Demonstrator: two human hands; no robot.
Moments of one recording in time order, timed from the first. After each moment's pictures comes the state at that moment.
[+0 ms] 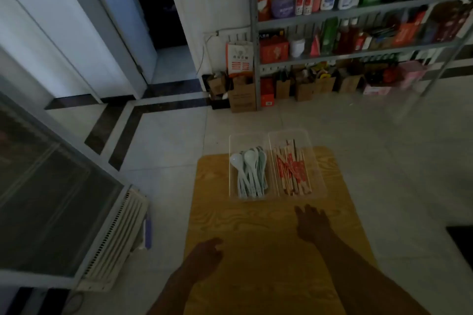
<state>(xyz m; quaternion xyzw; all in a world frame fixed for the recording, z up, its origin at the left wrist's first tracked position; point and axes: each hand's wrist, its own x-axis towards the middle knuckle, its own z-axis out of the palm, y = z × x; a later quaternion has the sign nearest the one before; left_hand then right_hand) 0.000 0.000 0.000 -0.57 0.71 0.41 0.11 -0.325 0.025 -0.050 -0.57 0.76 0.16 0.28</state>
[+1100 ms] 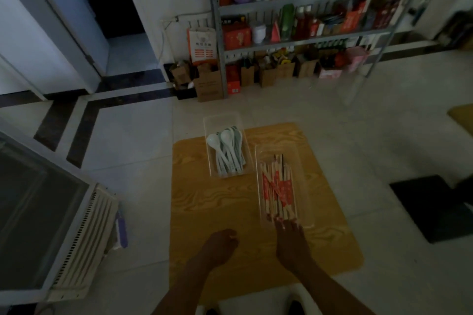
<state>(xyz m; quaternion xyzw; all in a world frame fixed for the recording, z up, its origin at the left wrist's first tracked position) -0.029 0.052 -0.023 -0.47 0.76 0.43 0.14 -0.223 0.163 -0.069 -0.54 0.82 0.06 0.21</state>
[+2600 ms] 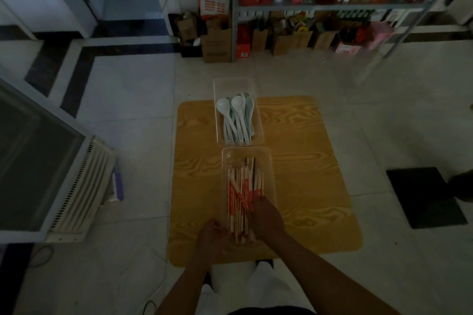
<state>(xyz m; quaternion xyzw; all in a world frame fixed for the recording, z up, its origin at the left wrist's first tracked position) 0.011 0.097 -0.077 -0.64 0.54 0.55 -0.02 -0.162 0.119 -0.085 -0.53 0.78 -0.09 0.32</state>
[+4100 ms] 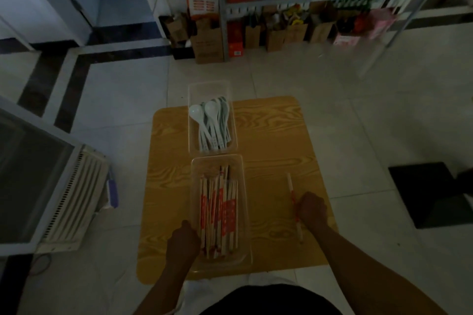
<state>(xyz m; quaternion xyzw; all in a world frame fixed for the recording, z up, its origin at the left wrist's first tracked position) -0.041 0.080 -0.077 -0.70 0.63 0.30 0.14 -0.369 0.142 -0.102 -0.26 0.91 -0.07 0.32</state>
